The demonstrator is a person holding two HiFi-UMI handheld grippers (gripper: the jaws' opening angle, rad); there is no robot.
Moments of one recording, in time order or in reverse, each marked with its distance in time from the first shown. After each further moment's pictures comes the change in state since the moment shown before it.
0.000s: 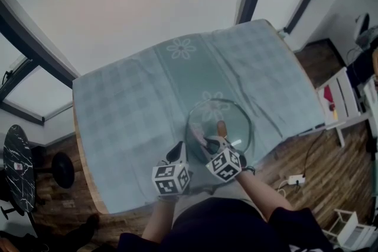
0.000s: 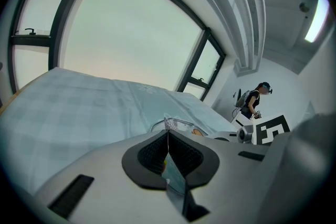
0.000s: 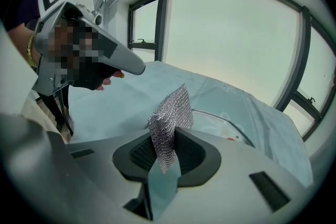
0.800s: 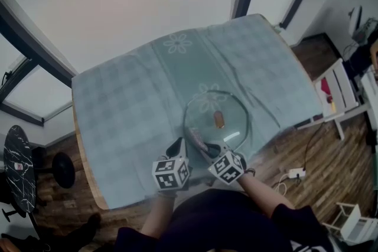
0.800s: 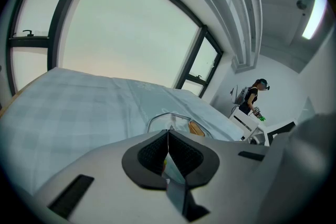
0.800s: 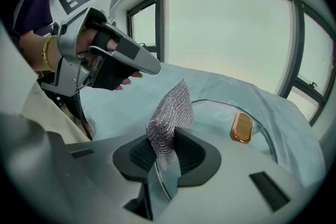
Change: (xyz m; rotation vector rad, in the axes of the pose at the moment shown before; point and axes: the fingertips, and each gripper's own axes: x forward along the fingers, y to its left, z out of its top) left arm -0.011 -0.006 -0.019 0.025 0.018 -0.011; right arm -0.024 0.045 -0.026 0.080 -0.019 0.043
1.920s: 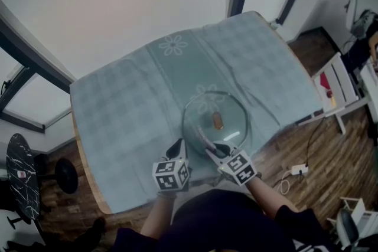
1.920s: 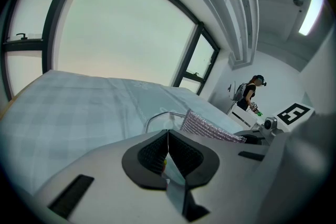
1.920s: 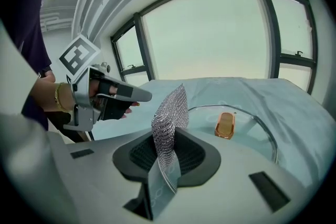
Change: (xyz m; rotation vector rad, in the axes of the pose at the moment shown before) left arm 0.008 -0.004 0.002 0.042 0.024 -0.017; right arm -0.043 -0.020 0.019 0.256 -0.152 0.027
